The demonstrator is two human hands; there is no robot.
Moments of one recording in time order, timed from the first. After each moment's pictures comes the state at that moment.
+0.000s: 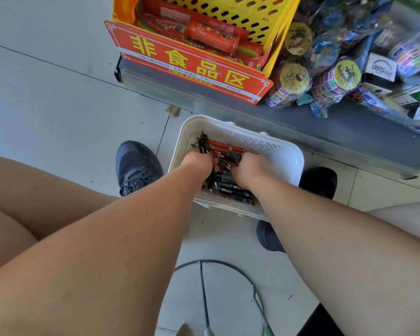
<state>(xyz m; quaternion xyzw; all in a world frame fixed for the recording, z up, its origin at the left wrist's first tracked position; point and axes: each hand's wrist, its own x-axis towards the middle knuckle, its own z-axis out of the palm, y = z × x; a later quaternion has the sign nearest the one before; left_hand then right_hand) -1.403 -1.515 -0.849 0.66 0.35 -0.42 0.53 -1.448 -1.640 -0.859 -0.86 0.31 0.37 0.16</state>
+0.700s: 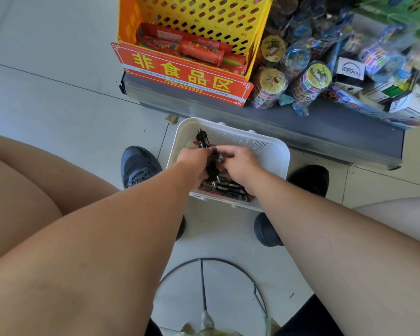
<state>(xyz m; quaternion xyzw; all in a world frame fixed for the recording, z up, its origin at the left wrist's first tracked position) -1.412 -1.519 -0.819 0.62 0.34 -0.39 0.59 -1.465 -1.628 -0.819 -0.73 0.31 0.19 0.57</state>
